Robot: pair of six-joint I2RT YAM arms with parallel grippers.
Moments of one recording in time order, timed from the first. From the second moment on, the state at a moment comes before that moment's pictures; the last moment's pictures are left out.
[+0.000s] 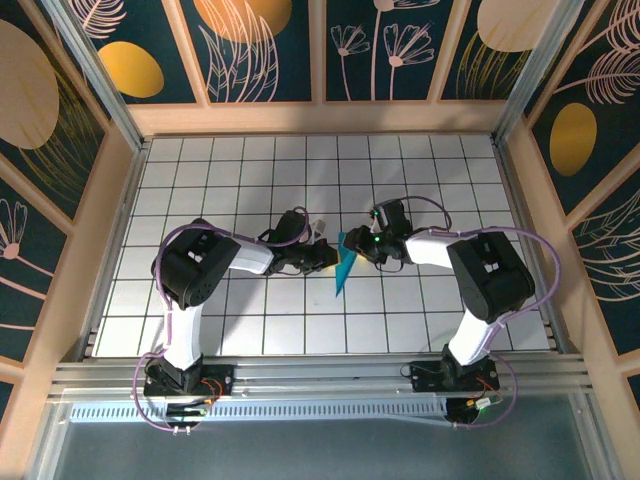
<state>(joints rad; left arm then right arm) -0.65 2.01 0.91 0.35 0.61 -0.93 0.46 1.73 0.80 0.02 -0.38 0.82</state>
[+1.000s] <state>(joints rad) -0.66 2.01 0.96 0.25 0.59 -0.90 0.41 1.62 0.77 -0.02 -0.35 0.81</state>
